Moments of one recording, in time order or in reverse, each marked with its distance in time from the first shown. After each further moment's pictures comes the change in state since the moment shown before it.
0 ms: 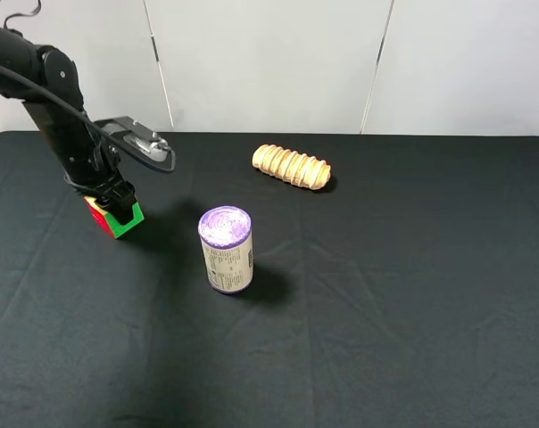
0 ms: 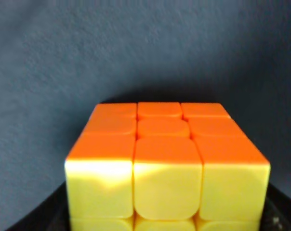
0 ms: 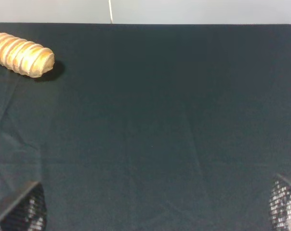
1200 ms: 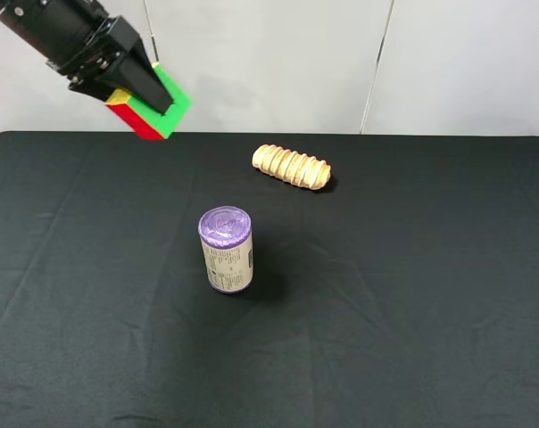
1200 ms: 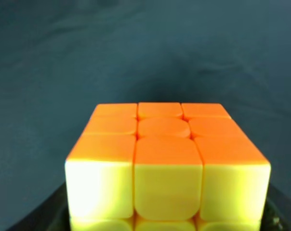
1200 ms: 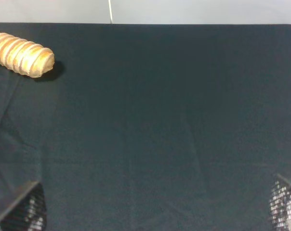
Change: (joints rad) left arm -0.020 -0.355 -0.124 -0.594 0.348 0.065; right arm 0.000 0.000 0.000 0.000 0.001 0.000
